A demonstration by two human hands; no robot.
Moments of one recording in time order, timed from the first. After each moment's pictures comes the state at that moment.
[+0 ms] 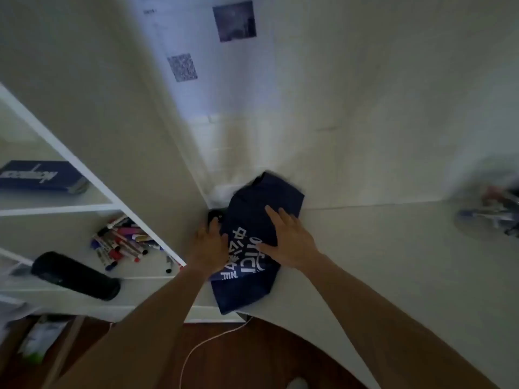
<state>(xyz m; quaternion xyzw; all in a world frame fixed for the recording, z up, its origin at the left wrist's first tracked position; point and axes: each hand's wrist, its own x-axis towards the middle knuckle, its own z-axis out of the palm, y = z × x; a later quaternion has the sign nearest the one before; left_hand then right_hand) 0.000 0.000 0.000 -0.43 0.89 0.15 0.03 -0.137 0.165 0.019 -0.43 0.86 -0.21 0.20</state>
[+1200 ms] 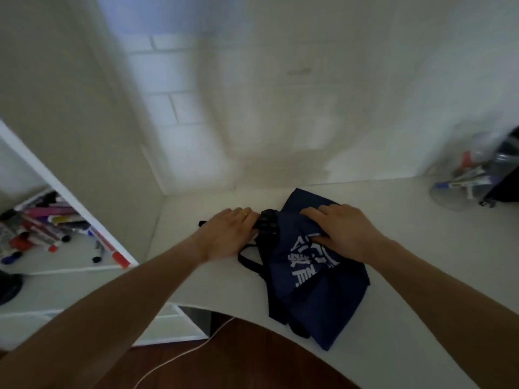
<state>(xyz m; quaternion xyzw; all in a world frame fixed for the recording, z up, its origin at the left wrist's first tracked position) -0.067 0.042 -0.105 0.12 0.97 -0.08 -0.18 -0.216 0.300 -0.066 -0.56 0.83 -0.02 -0.07</state>
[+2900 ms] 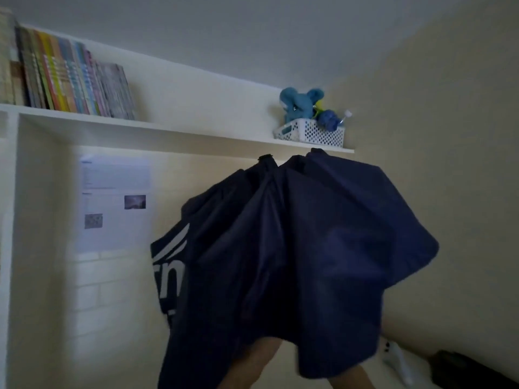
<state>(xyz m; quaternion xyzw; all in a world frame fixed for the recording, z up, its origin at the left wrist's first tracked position) 0.013 0.381 0.092 0.03 0.66 0.72 -0.20 -0.009 0.496 0.083 -0.18 0.70 -0.61 -0.32</state>
